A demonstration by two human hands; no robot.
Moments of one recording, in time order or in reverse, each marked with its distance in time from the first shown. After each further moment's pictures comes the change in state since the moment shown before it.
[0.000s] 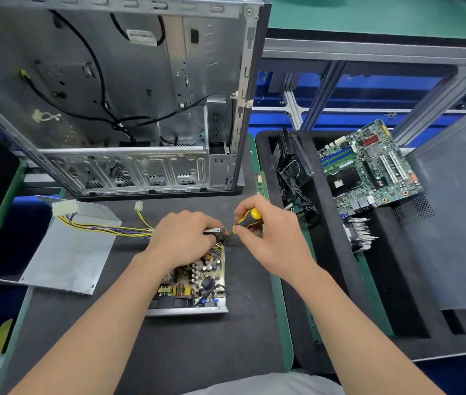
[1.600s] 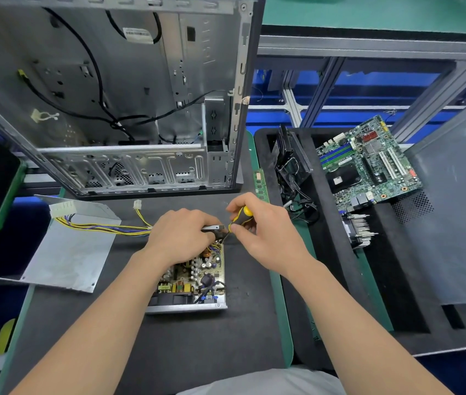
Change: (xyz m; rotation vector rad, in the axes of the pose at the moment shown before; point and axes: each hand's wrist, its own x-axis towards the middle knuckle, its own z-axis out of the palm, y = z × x) left_hand 0.000 -0.003 0.003 0.023 0.017 0.021; right_hand 0.005 0.002 0.003 -0.066 -0.095 0.015
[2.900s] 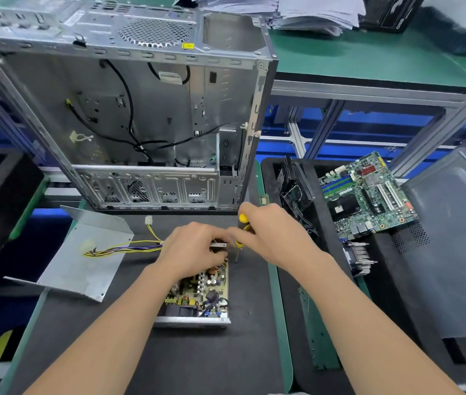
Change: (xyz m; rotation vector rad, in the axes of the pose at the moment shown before) left_hand -0.003 0.000 0.005 -0.076 0.158 -0.003; right_hand 0.033 -0.032 -0.030 -0.496 -0.134 -0.075
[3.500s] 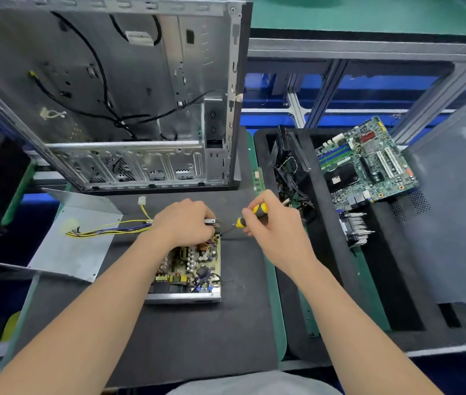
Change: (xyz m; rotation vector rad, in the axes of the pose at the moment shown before) left_hand 0.019 0.007 -0.001 0.081 -0.304 -0.118; right_hand -0.052 0.013 0.034 0.610 0.179 0.328
